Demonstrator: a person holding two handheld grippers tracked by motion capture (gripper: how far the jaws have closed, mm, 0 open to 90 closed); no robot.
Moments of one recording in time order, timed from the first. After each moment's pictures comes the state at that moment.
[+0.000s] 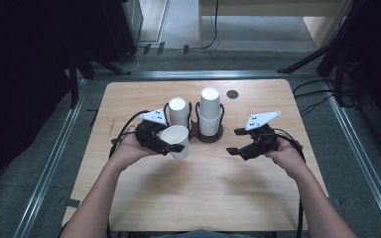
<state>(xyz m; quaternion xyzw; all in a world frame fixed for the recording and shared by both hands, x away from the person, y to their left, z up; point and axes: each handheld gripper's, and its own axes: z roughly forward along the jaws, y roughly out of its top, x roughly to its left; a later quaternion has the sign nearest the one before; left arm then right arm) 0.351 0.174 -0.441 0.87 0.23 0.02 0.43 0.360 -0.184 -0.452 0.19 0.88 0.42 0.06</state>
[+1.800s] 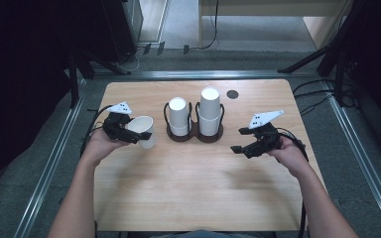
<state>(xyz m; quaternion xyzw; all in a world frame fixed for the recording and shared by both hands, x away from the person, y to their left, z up) 0.377 0.269 -0.458 0.86 0.34 0.09 0.38 0.370 -0.195 -0.465 0.21 0.89 0.41 0.06</state>
